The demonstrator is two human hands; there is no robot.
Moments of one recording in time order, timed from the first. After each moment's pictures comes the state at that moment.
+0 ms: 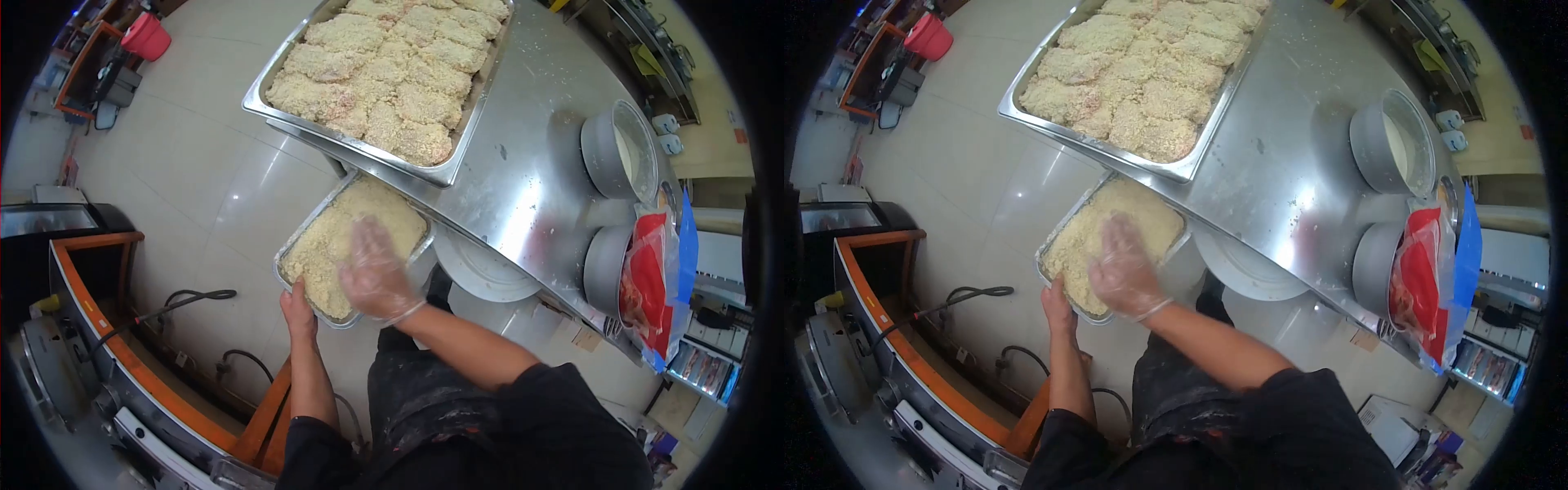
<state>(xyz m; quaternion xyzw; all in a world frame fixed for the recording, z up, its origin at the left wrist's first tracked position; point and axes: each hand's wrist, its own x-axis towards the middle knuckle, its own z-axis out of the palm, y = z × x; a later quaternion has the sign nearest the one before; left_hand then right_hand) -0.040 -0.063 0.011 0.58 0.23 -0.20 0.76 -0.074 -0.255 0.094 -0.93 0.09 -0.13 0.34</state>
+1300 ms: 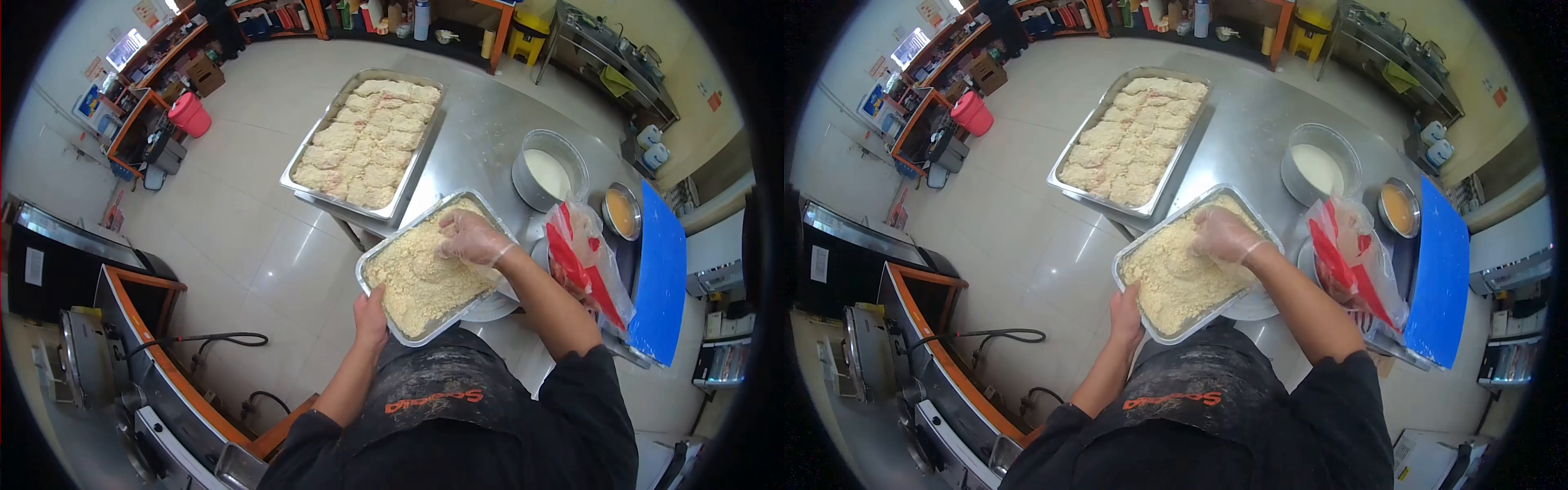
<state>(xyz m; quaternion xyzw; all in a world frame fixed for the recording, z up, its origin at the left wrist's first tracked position) -0.151 -0.211 0.199 0.52 0.09 -0.31 0.79 -0.171 -0.474 0.310 -0.85 0.19 0.10 0.47</state>
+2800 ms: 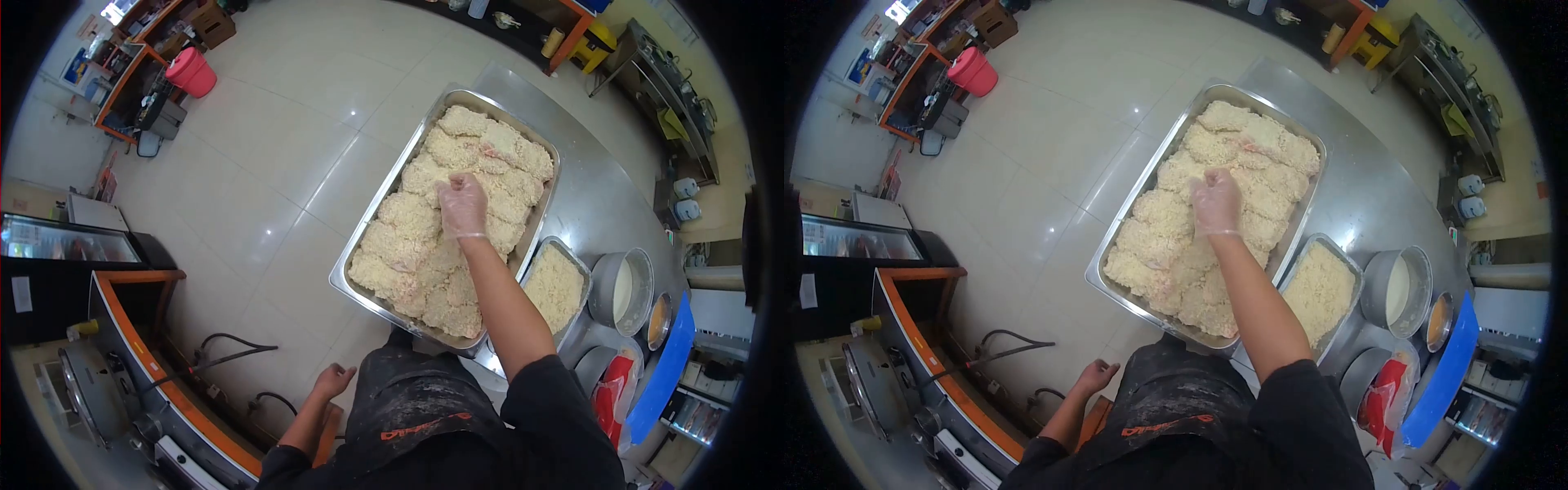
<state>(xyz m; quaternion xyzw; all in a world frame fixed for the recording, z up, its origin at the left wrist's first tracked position) 0.093 -0.046 0.085 0.85 0.02 -0.51 0.14 0.255 -0.499 0.179 -0.79 0.38 -0.16 0.46</state>
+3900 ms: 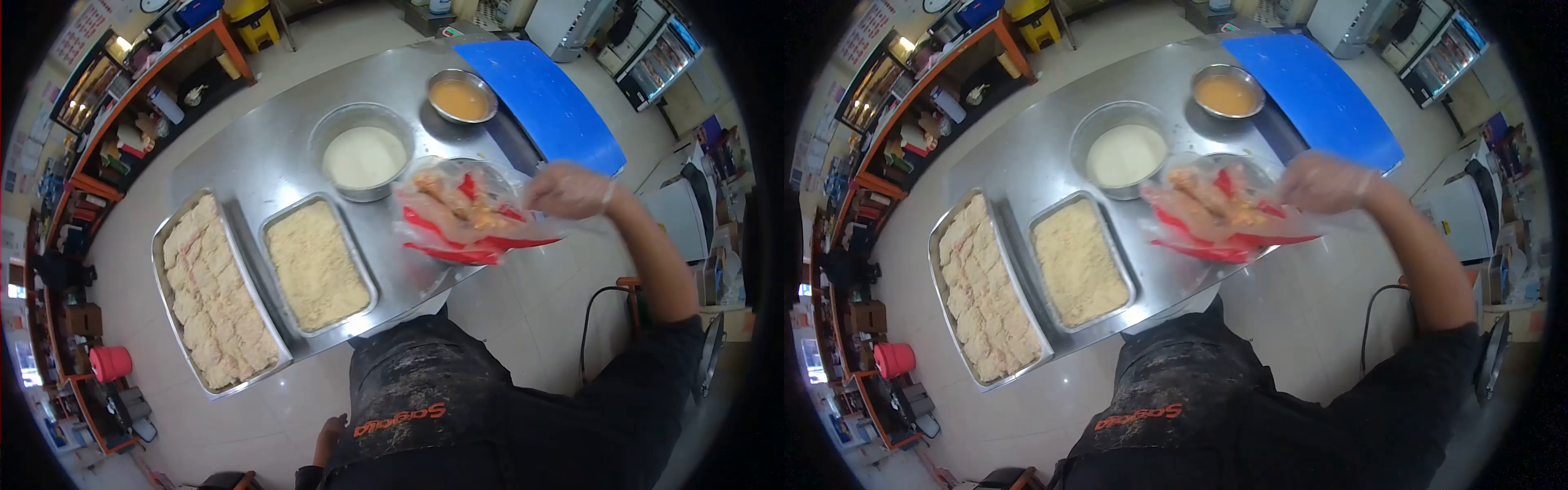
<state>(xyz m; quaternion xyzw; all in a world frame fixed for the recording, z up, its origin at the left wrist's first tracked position) 0.049 -0.033 -0.081 0.61 -0.64 -0.47 0.02 -0.459 -0.648 0.443 -0.84 0.43 0.13 0.30</state>
